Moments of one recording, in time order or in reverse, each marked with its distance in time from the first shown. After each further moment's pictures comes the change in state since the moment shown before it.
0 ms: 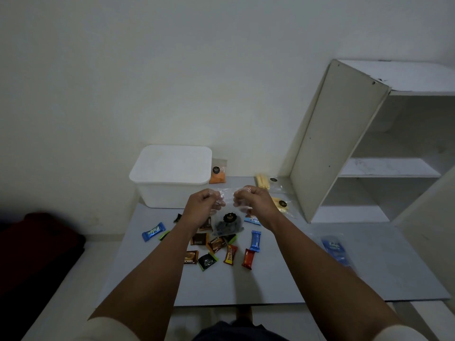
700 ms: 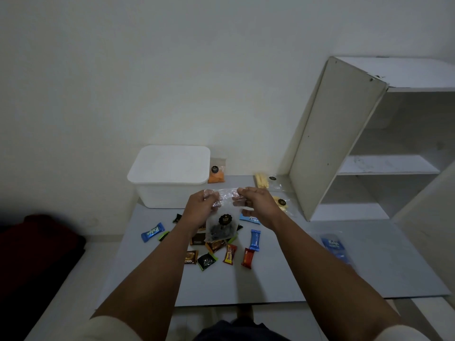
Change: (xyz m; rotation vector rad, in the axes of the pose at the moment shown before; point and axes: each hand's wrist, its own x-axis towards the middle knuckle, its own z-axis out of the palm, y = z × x) left_hand 0.004 -0.002 0.007 -0.041 0.065 -0.013; right_hand 0.000 0.001 -0.009 0.081 -0.026 0.102
